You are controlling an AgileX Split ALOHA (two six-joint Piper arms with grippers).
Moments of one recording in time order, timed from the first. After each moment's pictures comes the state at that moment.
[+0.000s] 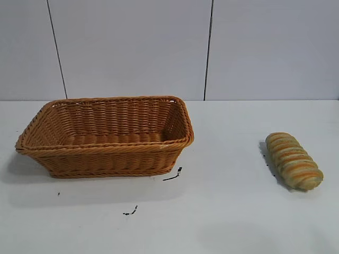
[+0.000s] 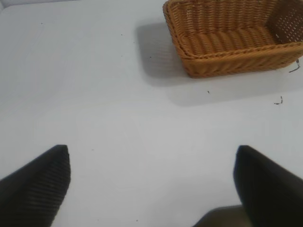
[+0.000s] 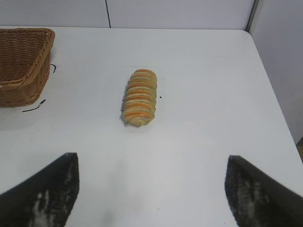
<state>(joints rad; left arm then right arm) -0.04 -0.01 -0.50 0.00 1.07 0.07 -0.01 -0.01 -0.48 0.01 1.03 0.04</state>
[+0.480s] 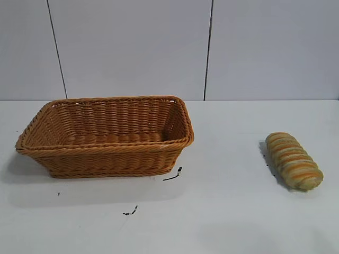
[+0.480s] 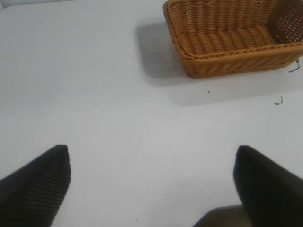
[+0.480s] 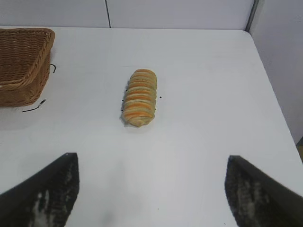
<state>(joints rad) -0.04 -0.01 -0.50 0.00 1.07 0.07 -0.01 0.00 -0.48 0.01 1.03 0.04</state>
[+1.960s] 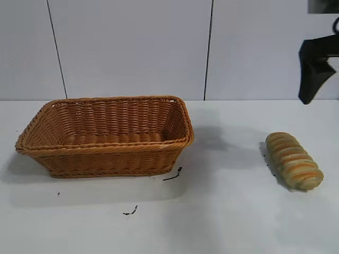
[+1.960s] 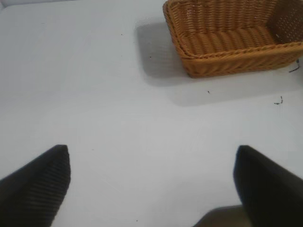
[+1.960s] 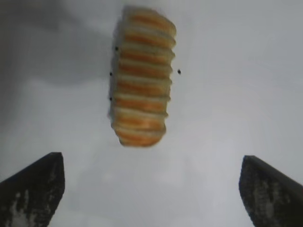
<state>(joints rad) -0.04 -0.01 -0.50 0.00 1.07 0.07 0.12 1.94 -1.42 -0.01 0.94 0.05</state>
